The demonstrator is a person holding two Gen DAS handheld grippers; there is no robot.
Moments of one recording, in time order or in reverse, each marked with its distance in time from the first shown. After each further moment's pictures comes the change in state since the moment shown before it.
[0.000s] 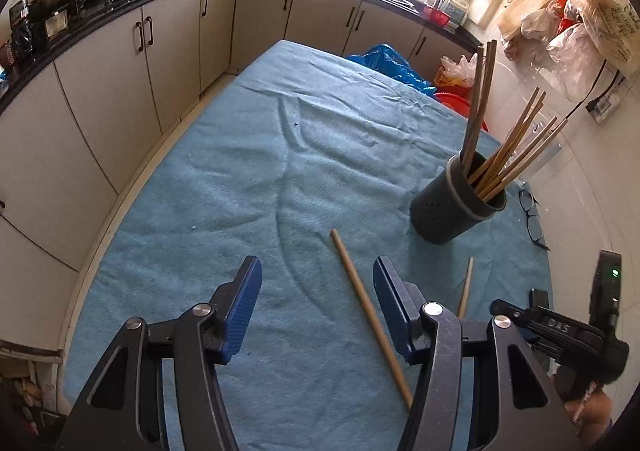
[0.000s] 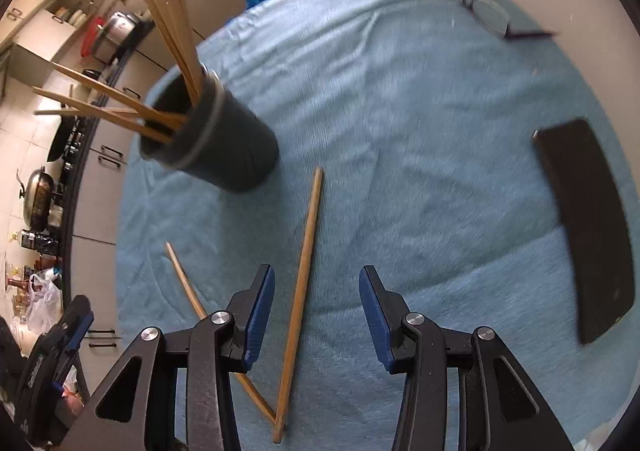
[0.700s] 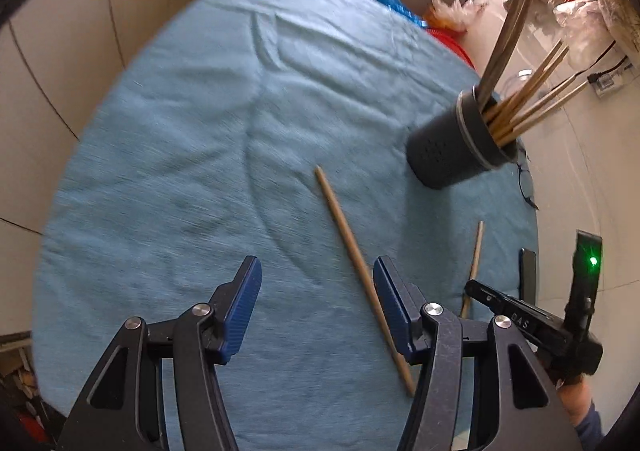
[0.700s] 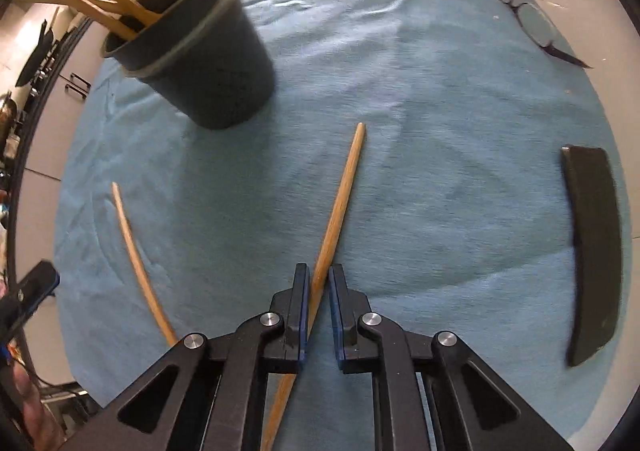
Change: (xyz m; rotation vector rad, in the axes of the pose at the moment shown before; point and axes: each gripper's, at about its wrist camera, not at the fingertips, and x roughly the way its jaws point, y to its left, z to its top) left arm 0.065 -0.002 0.000 -0.021 0.293 -0.121; right arm 0.040 0.025 -0.006 -0.198 0.111 -0.201
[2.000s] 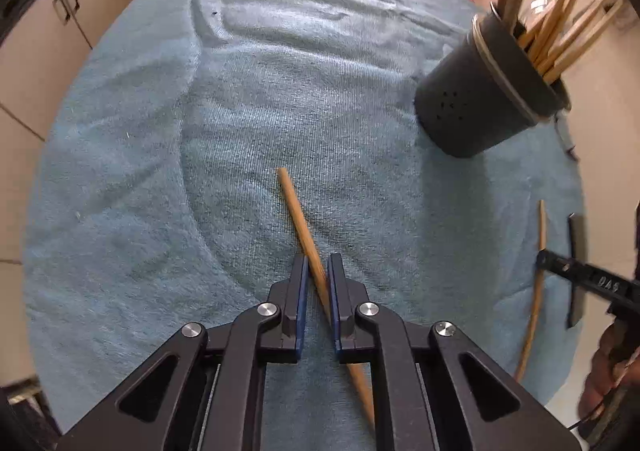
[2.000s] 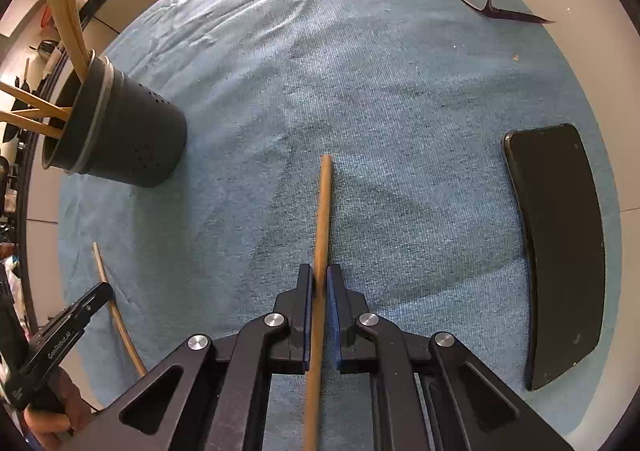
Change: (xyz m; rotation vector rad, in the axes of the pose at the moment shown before) left arm 0.063 -0.030 0.013 0.143 0.081 0.106; right arm -0.006 -0.068 0.022 0.168 0.023 0.060
